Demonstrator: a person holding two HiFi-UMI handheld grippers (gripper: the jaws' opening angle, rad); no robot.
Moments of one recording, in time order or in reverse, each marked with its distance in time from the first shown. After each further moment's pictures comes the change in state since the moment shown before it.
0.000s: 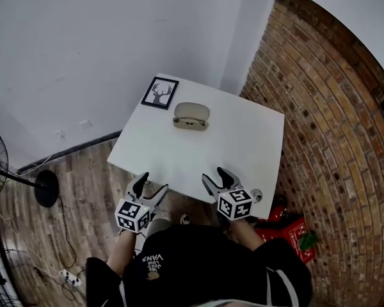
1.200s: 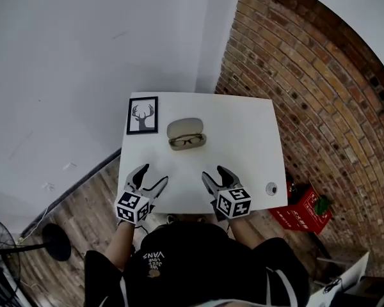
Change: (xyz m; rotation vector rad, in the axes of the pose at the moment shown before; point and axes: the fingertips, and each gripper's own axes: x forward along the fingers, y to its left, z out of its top) left arm 0.109 0.136 0.055 0.110 0.094 -0.352; right arm 0.099 -0.009 0.037 0.186 -0.069 -0.338
